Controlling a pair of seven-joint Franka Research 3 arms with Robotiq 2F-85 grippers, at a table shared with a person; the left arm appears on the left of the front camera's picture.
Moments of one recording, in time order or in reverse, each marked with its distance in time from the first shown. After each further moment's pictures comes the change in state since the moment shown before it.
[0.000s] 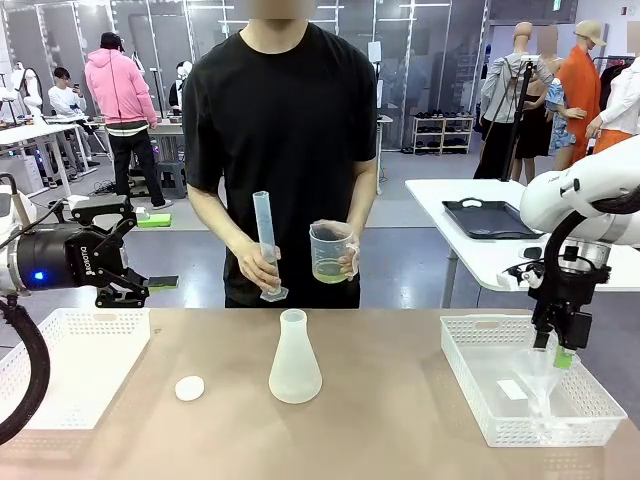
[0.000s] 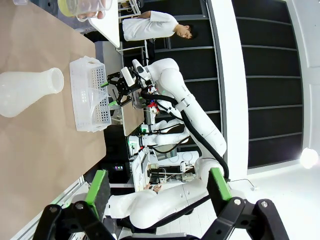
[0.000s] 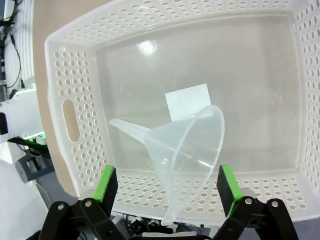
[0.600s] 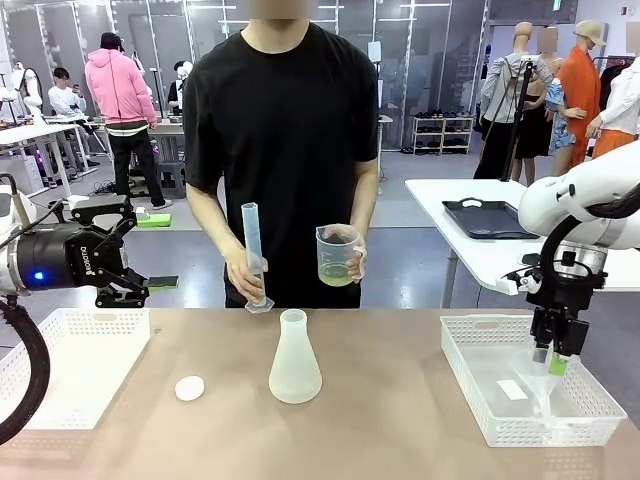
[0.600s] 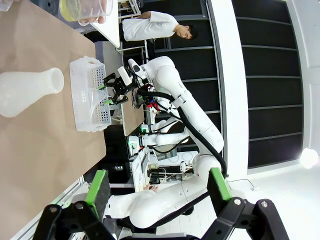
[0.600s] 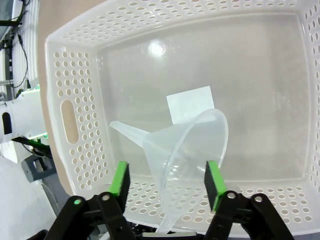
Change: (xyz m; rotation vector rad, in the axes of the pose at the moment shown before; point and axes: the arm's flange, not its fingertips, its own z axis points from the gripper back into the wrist) left arm 0.000 0.000 0.000 0.000 0.000 0.000; right arm -0.005 -0.010 -0.011 0.046 -0.016 -0.003
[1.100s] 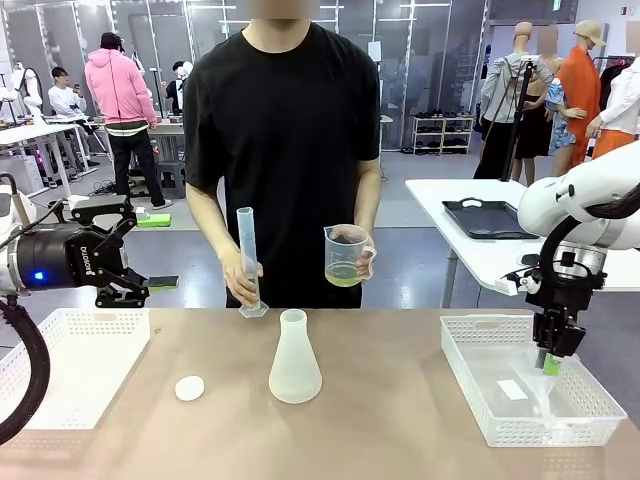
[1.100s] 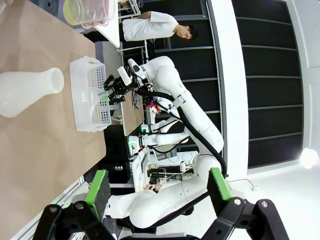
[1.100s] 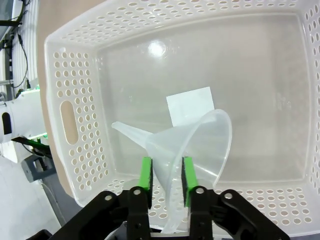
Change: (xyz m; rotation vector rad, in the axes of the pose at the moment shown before) left arm 0.000 0.000 0.000 0.000 0.000 0.000; right arm 0.001 0.000 -0.001 0.000 0.000 0.001
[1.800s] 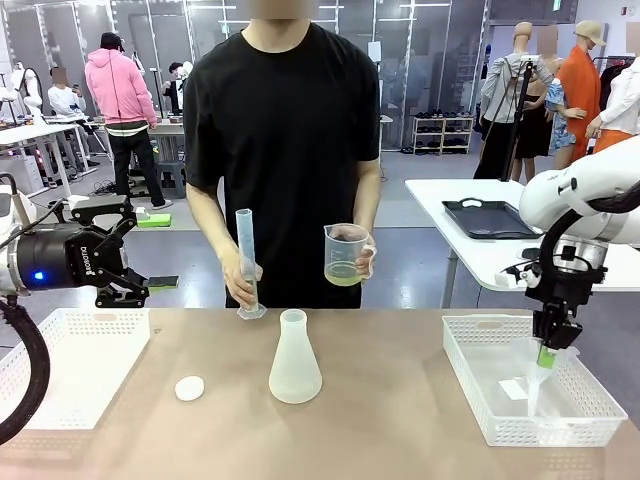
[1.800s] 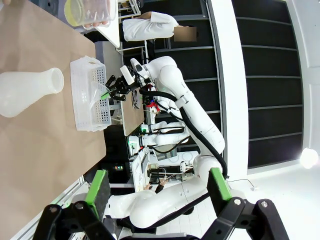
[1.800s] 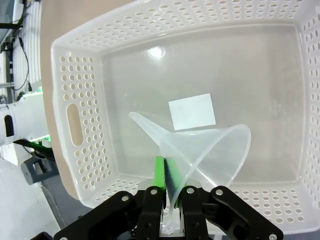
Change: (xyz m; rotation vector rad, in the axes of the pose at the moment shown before) left arm 0.000 0.000 0.000 0.000 0.000 0.000; right arm 0.005 0.006 0.012 -0.013 -0.013 0.000
